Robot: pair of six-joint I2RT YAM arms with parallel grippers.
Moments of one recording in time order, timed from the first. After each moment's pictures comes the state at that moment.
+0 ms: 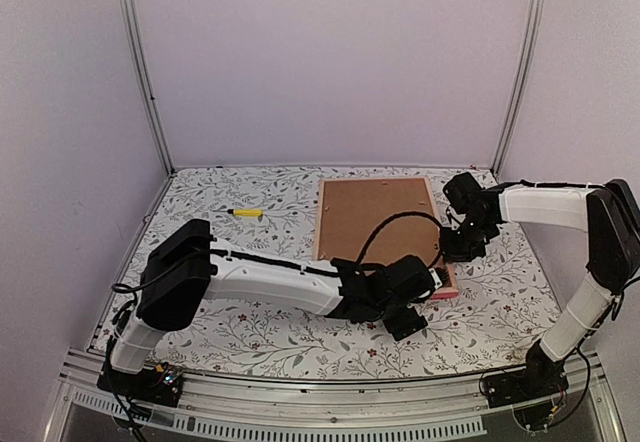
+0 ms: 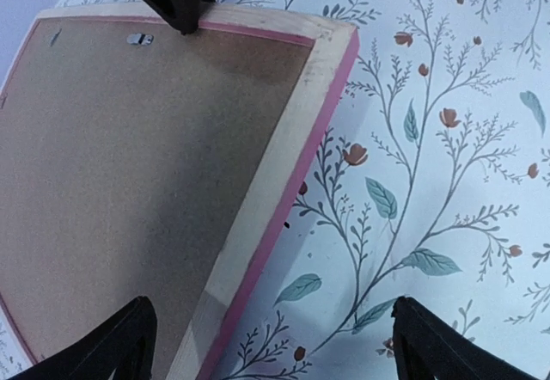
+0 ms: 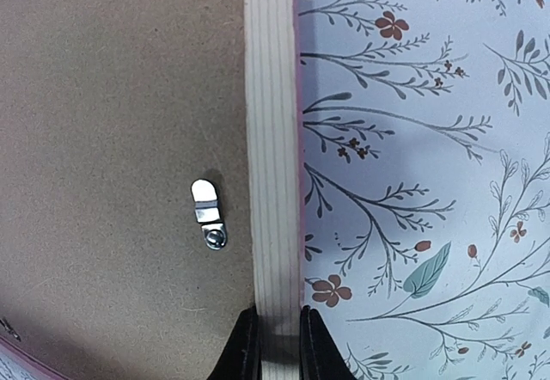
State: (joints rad) left arm -1.31 2.28 1.74 -0.33 -0.34 0.02; right arm 0.42 1.64 1.02 -0.63 0.08 0.47
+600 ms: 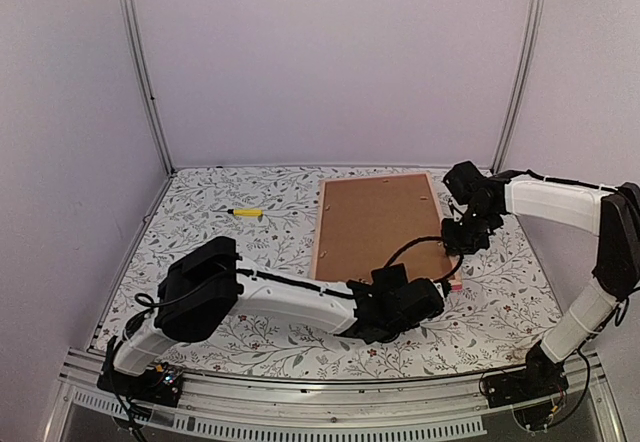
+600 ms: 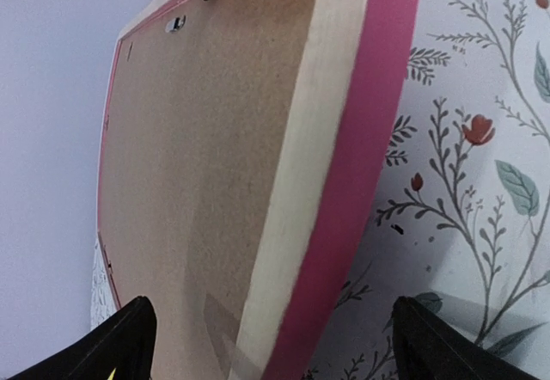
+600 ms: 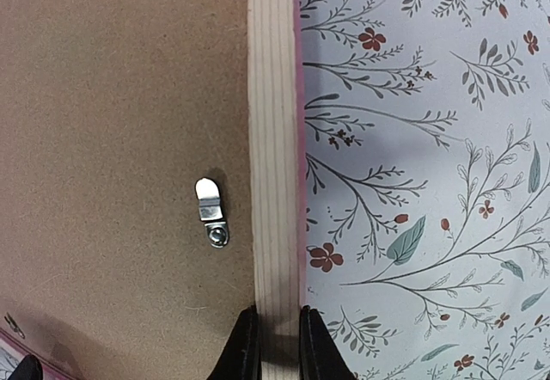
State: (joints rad) left arm -1.37 2.40 1.80 -0.25 -0.76 0.31; right arm 0.45 1.60 1.11 -0.77 0.11 0.49
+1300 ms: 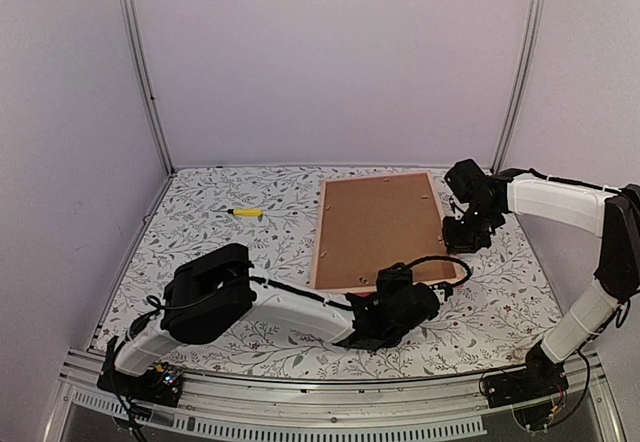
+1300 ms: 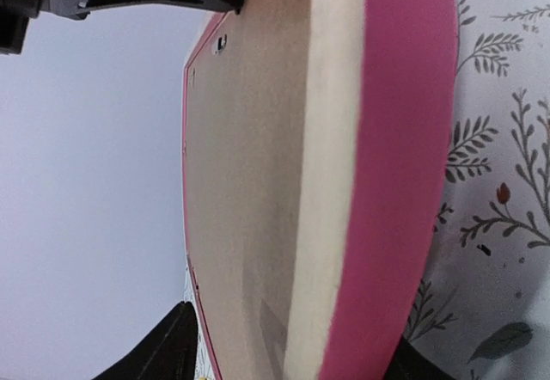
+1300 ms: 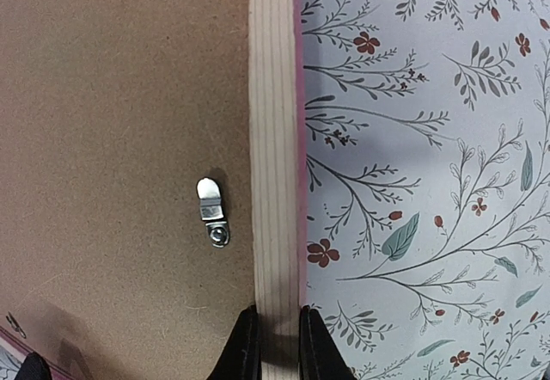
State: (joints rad) left arm -1.37 2.44 1.72 0.11 -0.96 0.72; right arm 0.45 1.58 1.12 -0.79 0.12 0.49
